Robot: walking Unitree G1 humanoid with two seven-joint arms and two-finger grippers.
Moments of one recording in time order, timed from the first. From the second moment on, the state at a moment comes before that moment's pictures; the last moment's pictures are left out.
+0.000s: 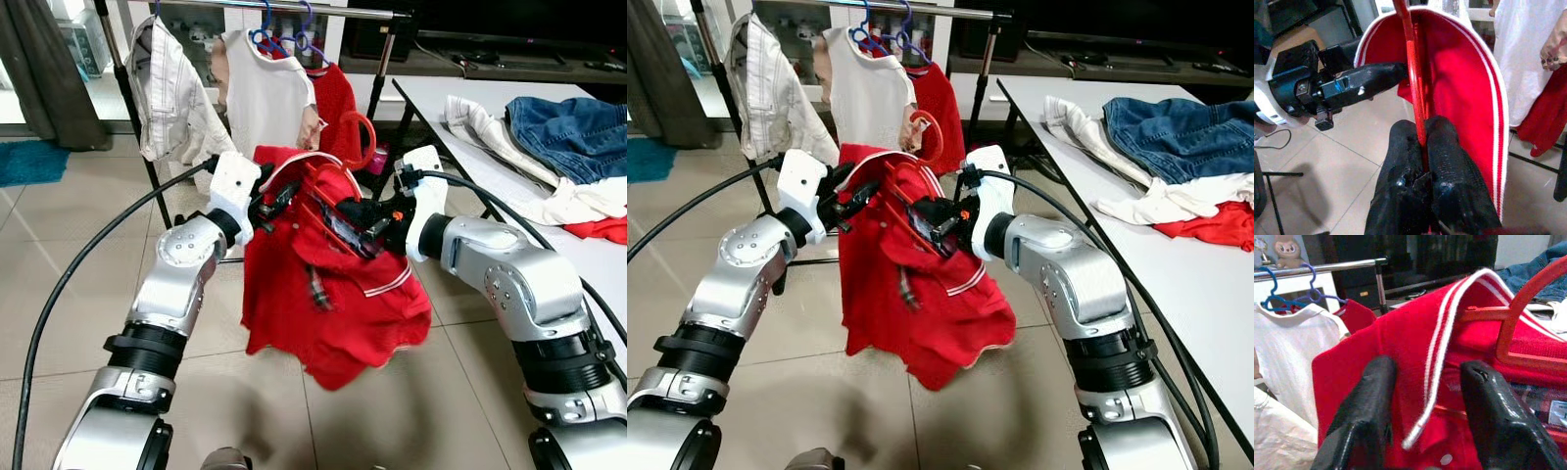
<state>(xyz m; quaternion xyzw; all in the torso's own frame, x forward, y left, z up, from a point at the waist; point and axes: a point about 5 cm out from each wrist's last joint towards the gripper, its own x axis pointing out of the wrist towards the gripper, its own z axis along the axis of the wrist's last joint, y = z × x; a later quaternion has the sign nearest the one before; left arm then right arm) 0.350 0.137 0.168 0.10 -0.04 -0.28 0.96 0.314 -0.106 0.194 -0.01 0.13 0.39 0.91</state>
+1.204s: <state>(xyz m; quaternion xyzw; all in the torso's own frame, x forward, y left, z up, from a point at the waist) 0.337 0.141 0.177 0.04 -0.07 -0.37 0.92 0.313 -0.106 0.190 0.00 0.13 0.40 0.91</state>
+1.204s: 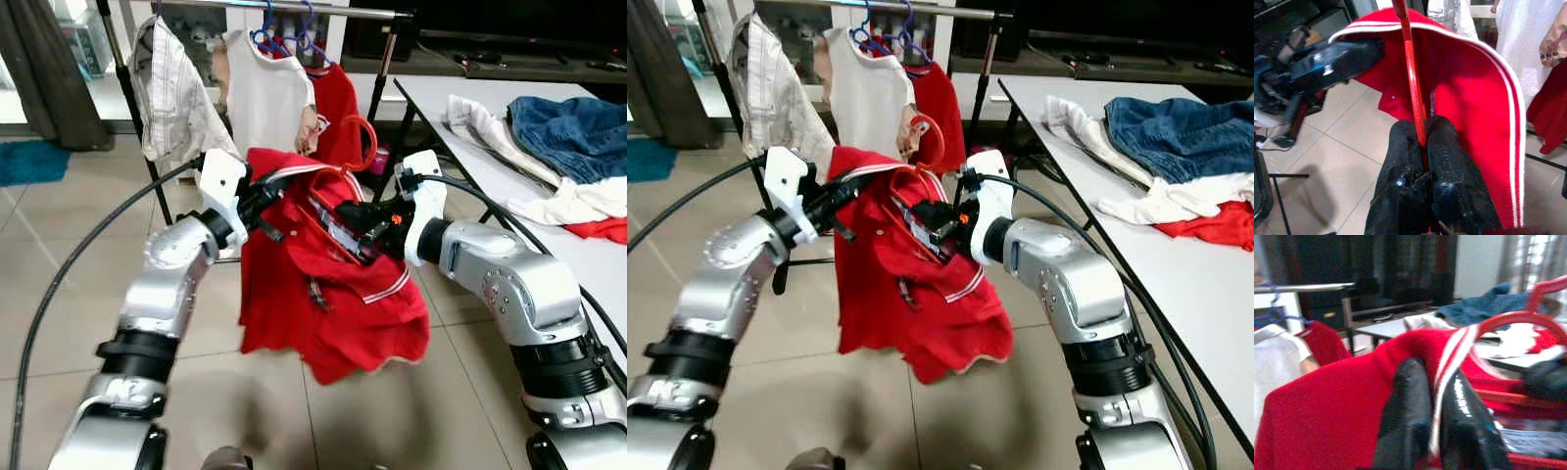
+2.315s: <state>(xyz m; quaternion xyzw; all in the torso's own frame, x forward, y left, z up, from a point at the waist) 0.339 0.149 0.225 0.11 0.03 -0.62 0.78 0.294 -0.118 0.202 -0.08 0.12 0.52 0.84</state>
